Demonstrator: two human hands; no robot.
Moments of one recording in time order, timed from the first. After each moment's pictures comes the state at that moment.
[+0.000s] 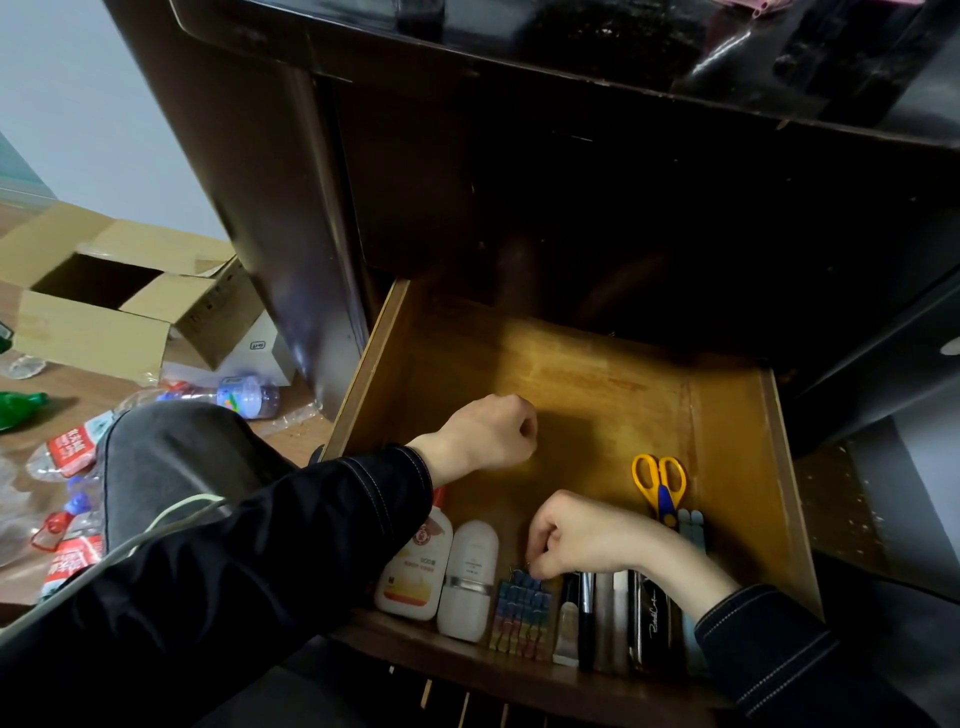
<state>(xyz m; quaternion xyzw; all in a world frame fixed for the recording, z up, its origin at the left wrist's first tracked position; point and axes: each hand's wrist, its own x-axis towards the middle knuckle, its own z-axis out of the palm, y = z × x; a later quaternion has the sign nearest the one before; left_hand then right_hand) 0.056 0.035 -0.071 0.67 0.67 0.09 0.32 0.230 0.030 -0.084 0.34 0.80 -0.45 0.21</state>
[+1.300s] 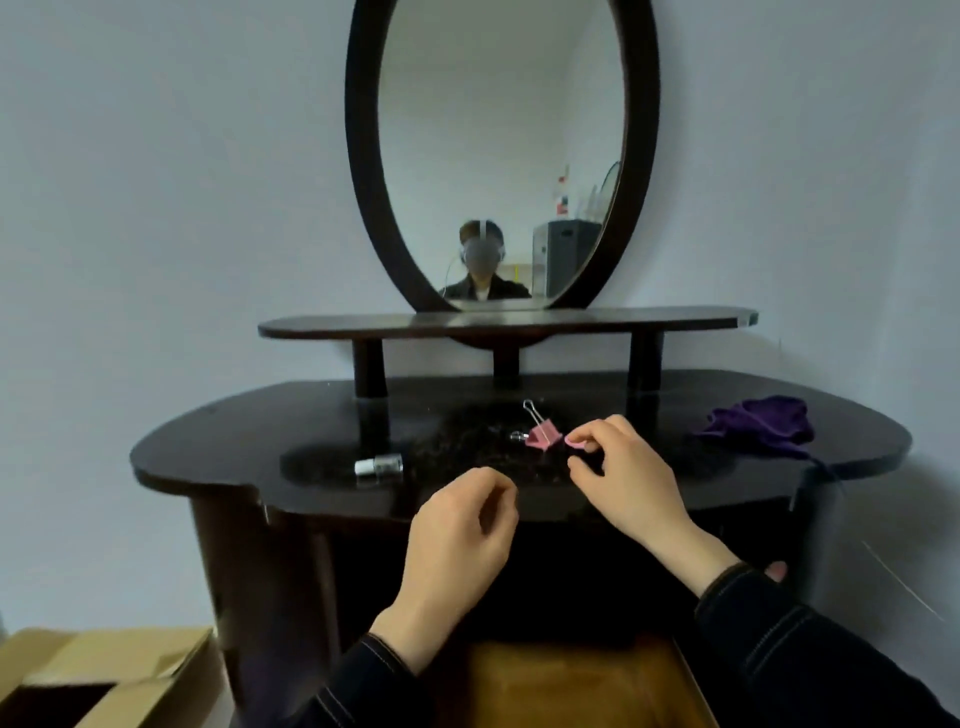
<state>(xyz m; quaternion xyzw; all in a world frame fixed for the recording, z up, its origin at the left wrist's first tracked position) 0.061 0.009 0.196 0.70 0.50 0.51 -0.08 0.257 0.102 0.217 0.48 0.77 -0.01 -0.42</state>
